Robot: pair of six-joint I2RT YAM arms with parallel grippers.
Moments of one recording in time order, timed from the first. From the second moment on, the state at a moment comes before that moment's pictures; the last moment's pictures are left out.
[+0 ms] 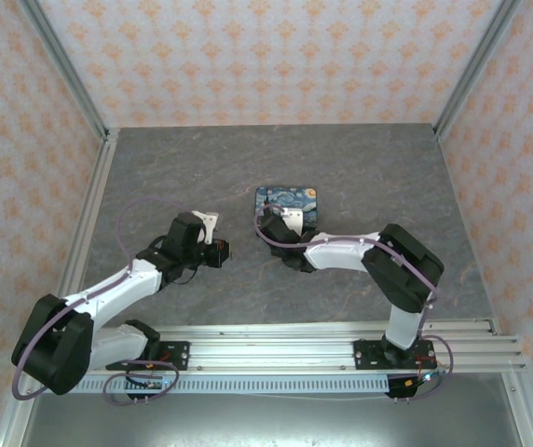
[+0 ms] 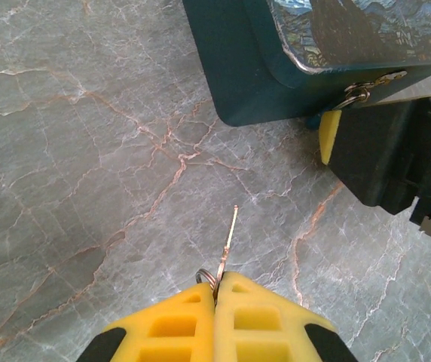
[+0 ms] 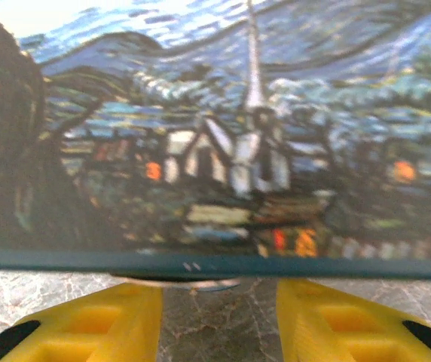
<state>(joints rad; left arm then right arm) -0.42 1.17 0.53 -0.15 0.25 -0.39 0.88 1.80 0.97 -0.21 0.47 0.78</state>
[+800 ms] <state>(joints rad) -0.42 1.19 0.49 -0.09 0.33 -0.35 0.88 1.84 1.04 -0.25 0.48 0.77</state>
